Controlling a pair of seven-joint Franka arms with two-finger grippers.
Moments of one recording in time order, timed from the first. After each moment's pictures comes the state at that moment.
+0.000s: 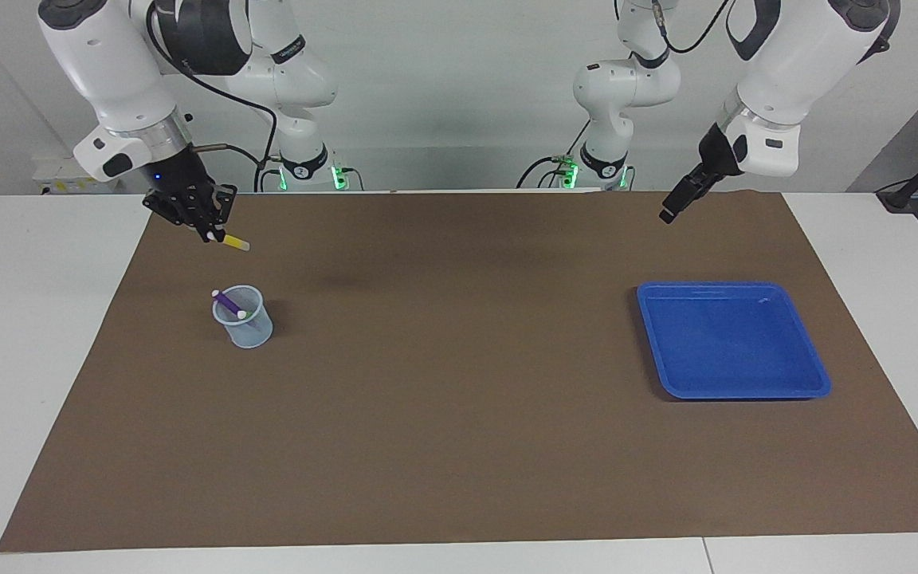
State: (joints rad) left arm 0.01 -0.05 -0.15 -1.65 -0.15 1.49 -0.83; right arm -0.07 -0.14 0.04 -1.86 0.09 1.77 0.02
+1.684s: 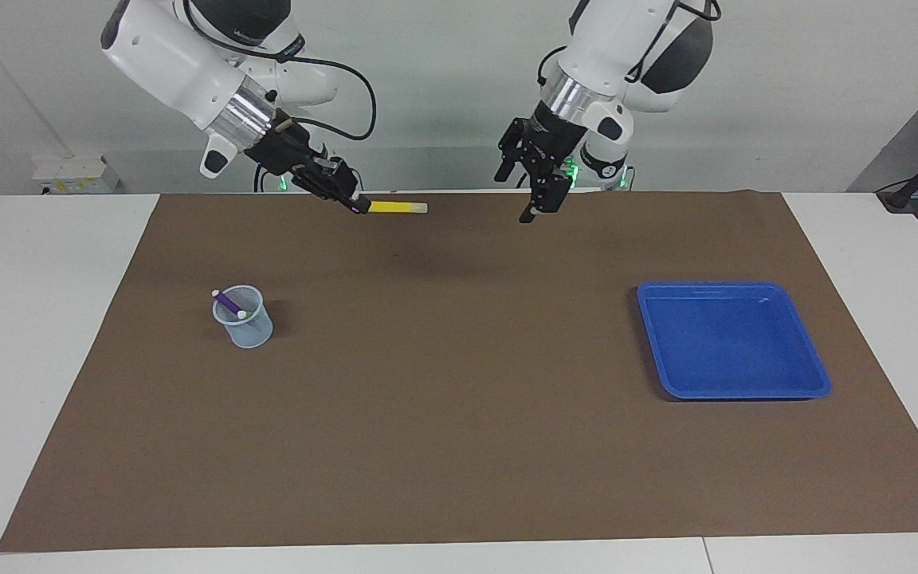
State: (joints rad) left arm -0.44 -0.08 -0.16 -1.78 -0.32 2.01 -2.36; right arm 0.10 -0.14 0.08 -1.88 0.73 1.91 0.59
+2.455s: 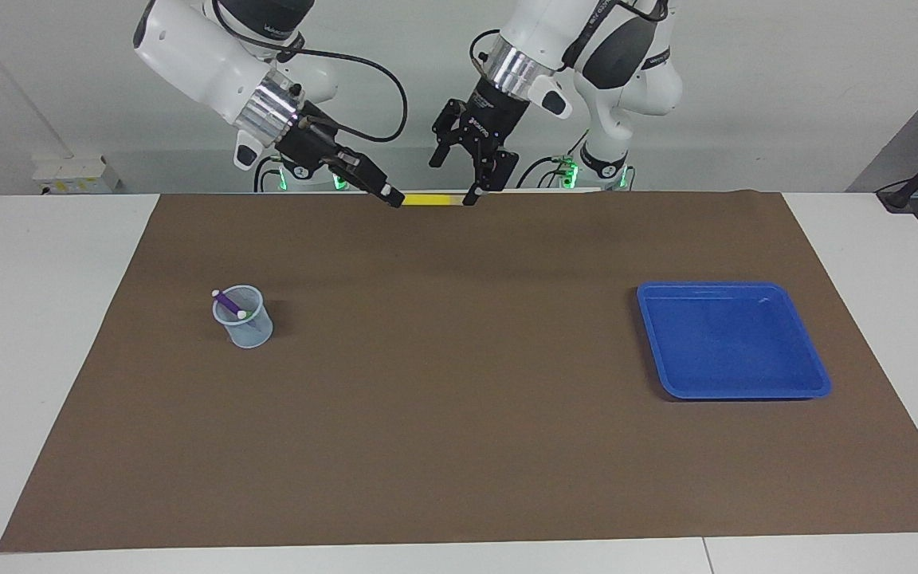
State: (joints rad) left arm -0.57 -0.07 -0.16 -1.79 -0.30 2.25 -2.69; right arm 0.15 -0.14 0.08 -1.89 0.86 2.01 0.79
